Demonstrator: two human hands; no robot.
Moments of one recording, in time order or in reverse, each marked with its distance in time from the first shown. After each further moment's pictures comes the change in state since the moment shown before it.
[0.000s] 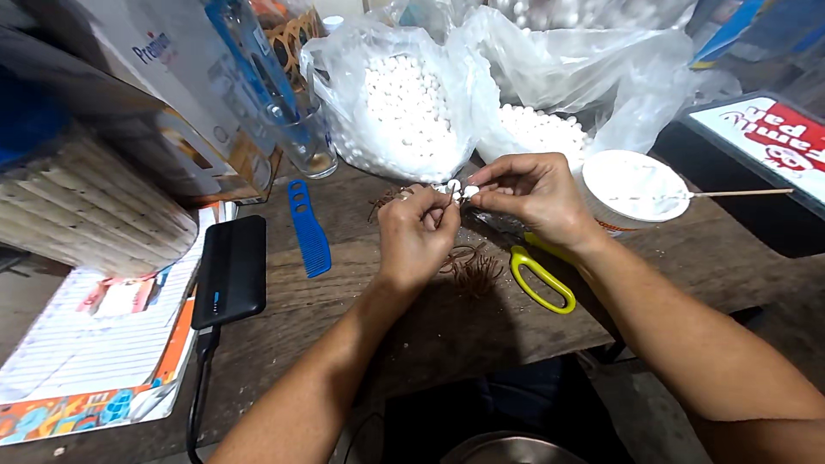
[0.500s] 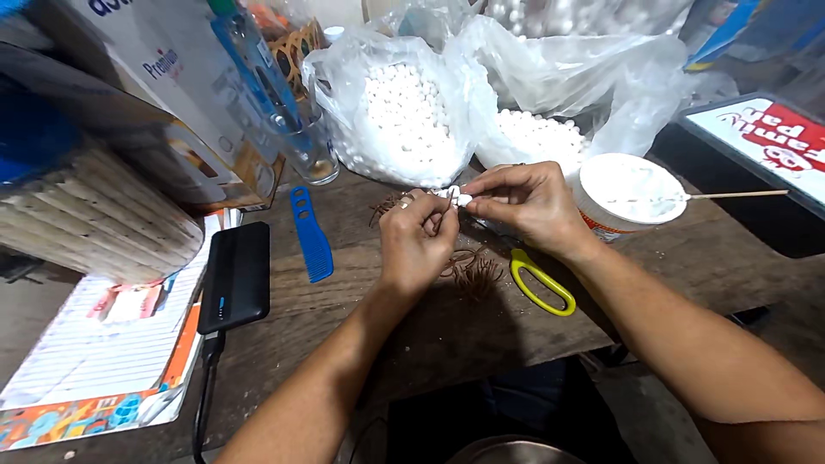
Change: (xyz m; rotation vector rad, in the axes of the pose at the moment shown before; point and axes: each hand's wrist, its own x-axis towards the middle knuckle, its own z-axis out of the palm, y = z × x) left_hand 0.000 -0.002 0.003 -0.001 0.040 0.061; right_hand -0.004 0.000 0.003 -0.028 -0.030 -0.067
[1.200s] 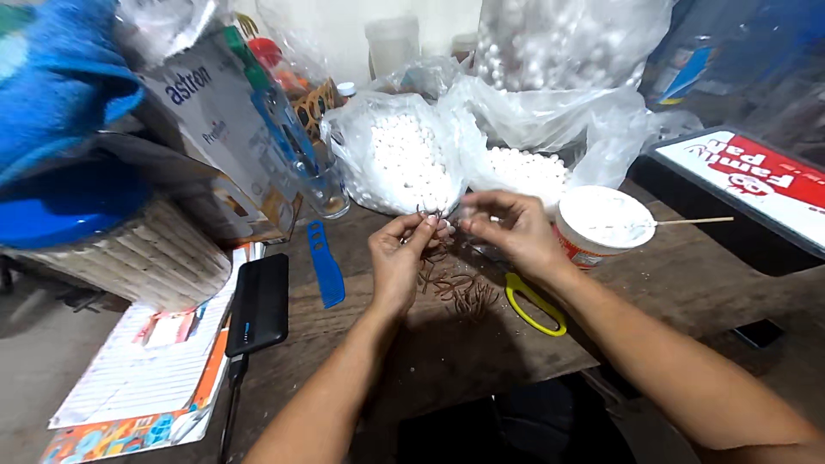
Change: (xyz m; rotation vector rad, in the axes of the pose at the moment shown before) left_hand 0.014 0.009 -0.008 -0.726 0.073 -0.611; right_hand 0.000 -0.014 0.010 -0.008 0.122 0.113
